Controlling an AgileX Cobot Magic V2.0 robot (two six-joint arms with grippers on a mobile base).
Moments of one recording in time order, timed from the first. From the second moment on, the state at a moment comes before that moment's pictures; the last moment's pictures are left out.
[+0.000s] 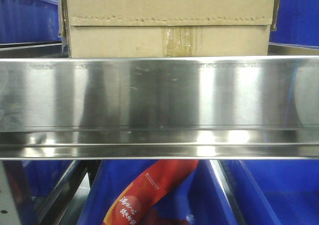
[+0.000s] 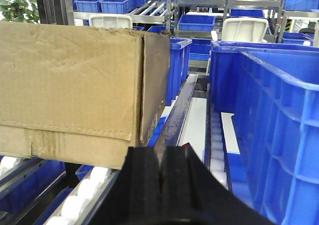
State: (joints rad) left arm 0.05 0.01 0.00 -0.04 0.01 0.03; right arm 0.20 0.29 -0.41 0.19 0.24 -0.15
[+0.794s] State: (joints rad) left arm 0.05 0.01 0.00 -0.04 0.01 0.03; right arm -0.03 0.00 0.00 0.16 0.14 -0.12
